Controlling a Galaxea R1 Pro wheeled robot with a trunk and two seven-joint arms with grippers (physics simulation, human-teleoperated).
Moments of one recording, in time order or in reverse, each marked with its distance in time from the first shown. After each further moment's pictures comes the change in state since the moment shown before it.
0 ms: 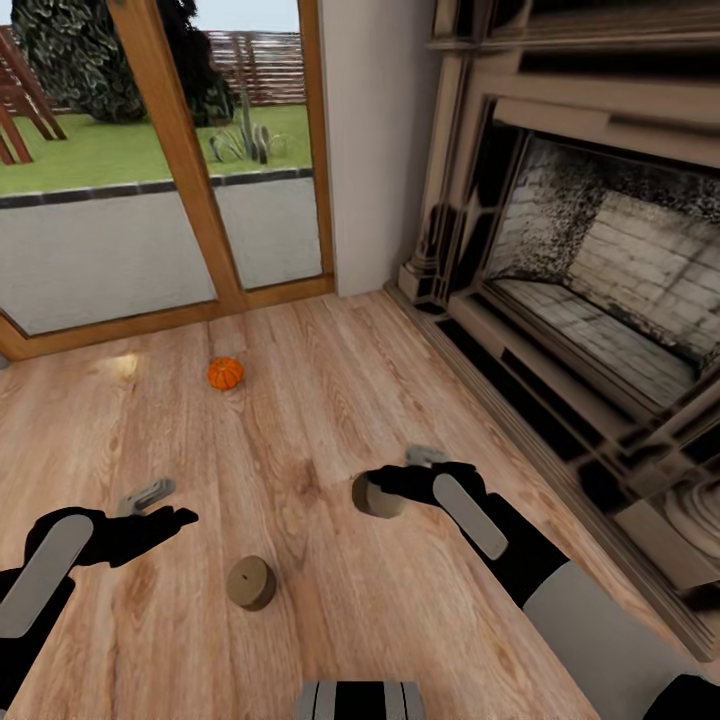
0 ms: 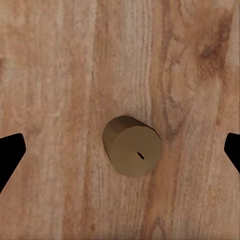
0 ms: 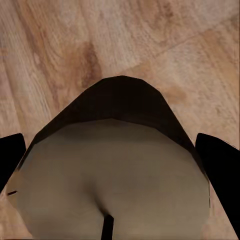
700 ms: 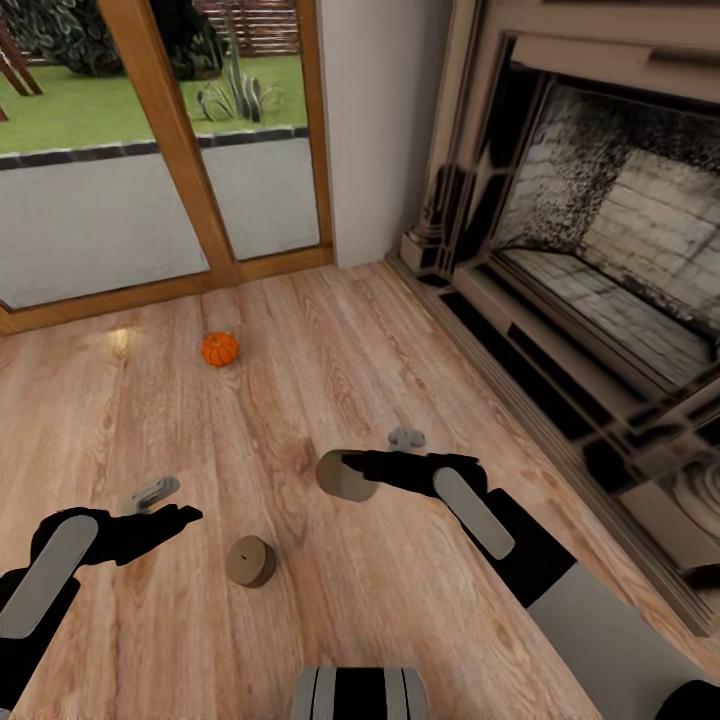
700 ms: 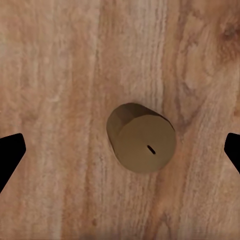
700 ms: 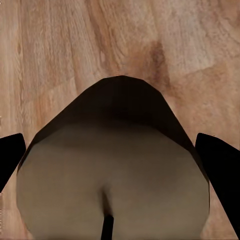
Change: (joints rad) left arm 0.000 -0.009 -0.012 -0.001 0.002 -0.031 -0.006; right arm 0.006 -0.009 -0.002 -0.124 0.000 -0.002 0.194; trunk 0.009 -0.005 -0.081
